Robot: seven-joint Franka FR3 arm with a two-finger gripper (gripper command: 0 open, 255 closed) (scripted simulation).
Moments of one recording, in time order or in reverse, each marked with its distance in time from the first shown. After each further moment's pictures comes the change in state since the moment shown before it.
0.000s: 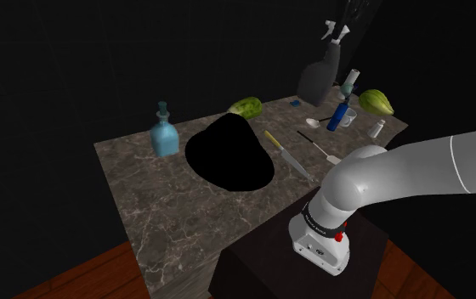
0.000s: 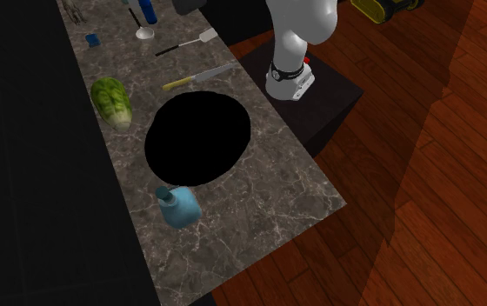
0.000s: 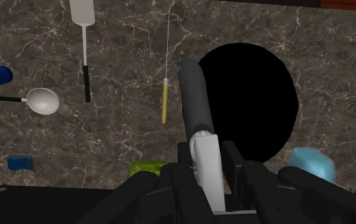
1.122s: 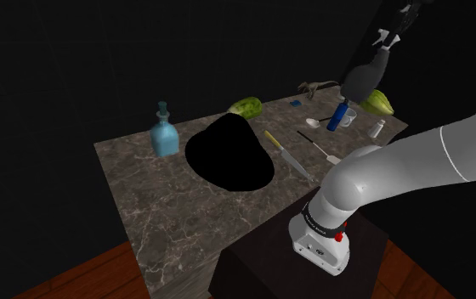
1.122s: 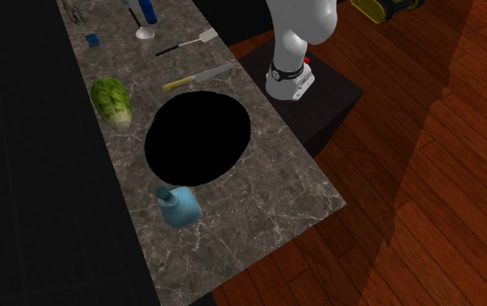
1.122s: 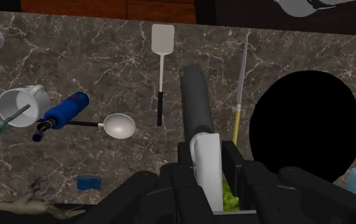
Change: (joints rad) arm -0.007 0.119 -0.417 0.204 -0.161 0.007 -0.459
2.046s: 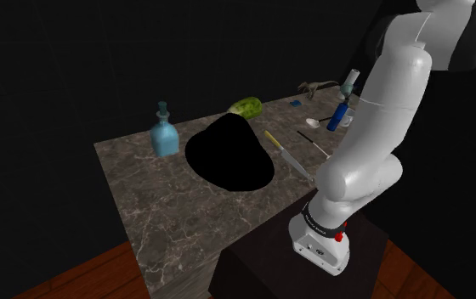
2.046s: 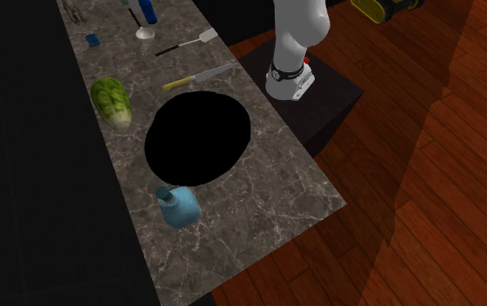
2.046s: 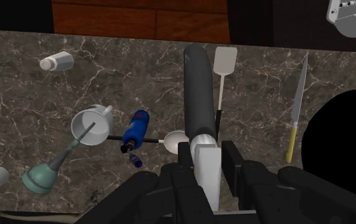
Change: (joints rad) arm -0.294 0.831 -0.683 0.560 0.673 -0.070 -0.774
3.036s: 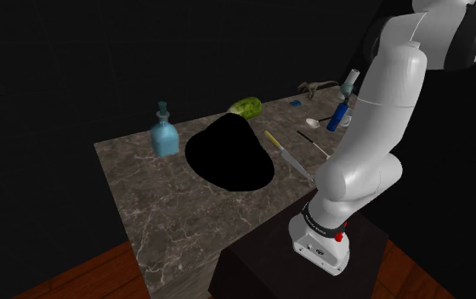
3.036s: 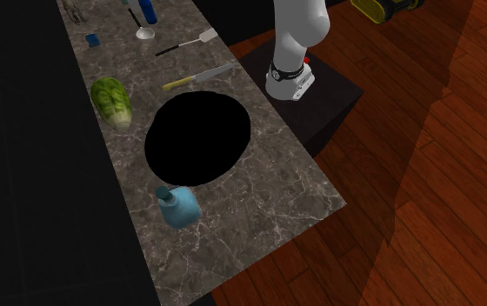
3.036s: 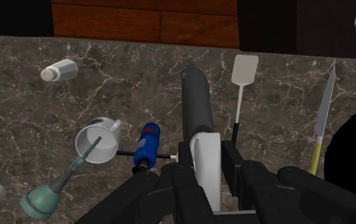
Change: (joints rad) arm 0.006 0.029 -0.011 -0.196 0.010 0.184 -0.074
